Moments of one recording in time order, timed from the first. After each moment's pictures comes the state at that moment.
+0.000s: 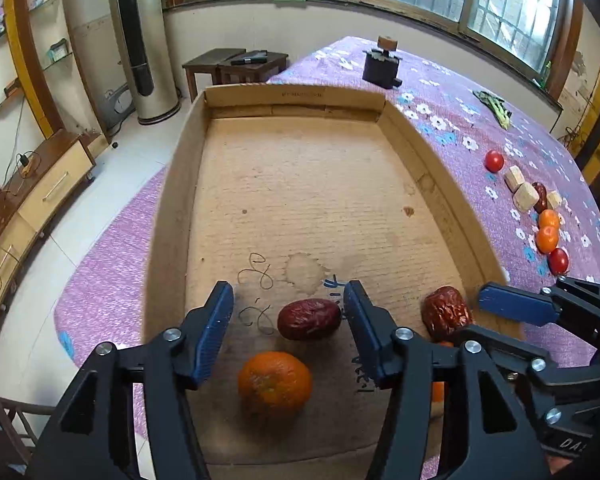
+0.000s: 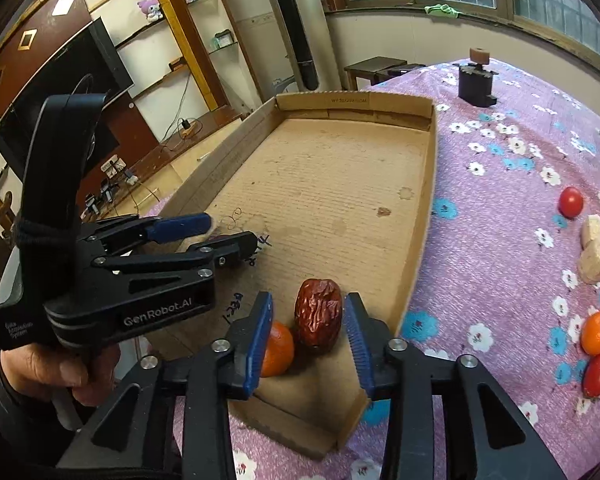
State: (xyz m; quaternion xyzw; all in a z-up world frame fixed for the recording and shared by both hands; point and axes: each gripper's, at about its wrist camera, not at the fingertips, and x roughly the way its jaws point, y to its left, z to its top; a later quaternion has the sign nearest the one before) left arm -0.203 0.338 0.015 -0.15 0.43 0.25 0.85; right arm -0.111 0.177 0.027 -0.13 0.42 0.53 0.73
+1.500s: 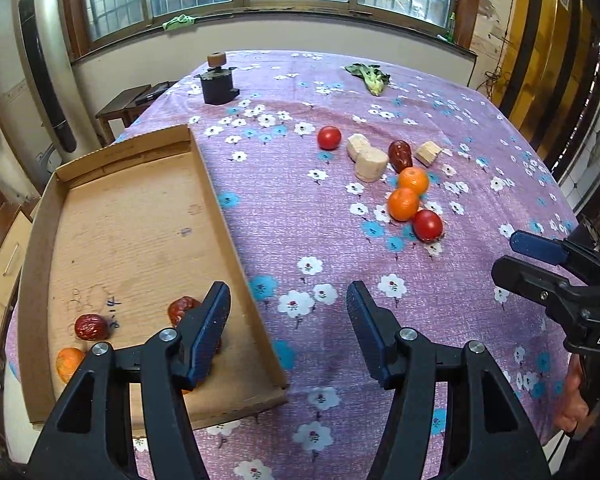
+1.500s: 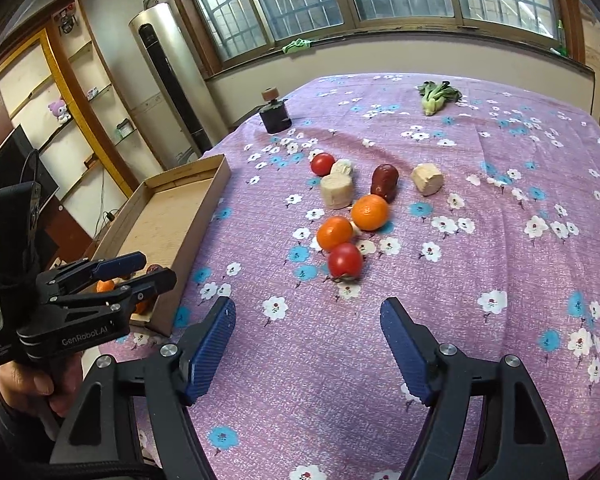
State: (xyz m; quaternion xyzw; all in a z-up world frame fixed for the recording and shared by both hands) left arm -0.141 0.194 0.047 -0.07 0.44 0.13 0.89; right arm -0.053 -0.034 0.048 -0.01 0.41 0.38 0.83
